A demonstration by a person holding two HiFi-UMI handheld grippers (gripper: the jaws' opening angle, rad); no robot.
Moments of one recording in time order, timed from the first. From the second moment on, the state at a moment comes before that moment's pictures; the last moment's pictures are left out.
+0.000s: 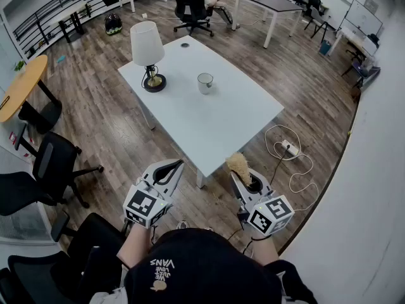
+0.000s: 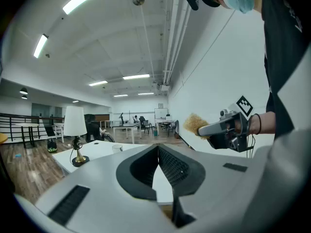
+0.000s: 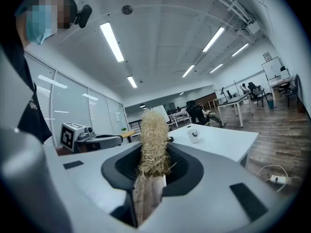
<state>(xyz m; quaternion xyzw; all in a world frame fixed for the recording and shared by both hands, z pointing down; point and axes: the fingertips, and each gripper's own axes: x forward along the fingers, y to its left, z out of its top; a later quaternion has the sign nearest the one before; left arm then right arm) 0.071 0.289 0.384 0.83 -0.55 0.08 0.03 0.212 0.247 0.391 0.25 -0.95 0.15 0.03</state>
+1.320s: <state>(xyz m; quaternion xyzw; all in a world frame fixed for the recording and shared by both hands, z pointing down) -0.049 0.152 0.402 0.89 -0.46 0.07 0.00 0.089 0.141 0.406 0.34 -0.92 0.18 0.01</state>
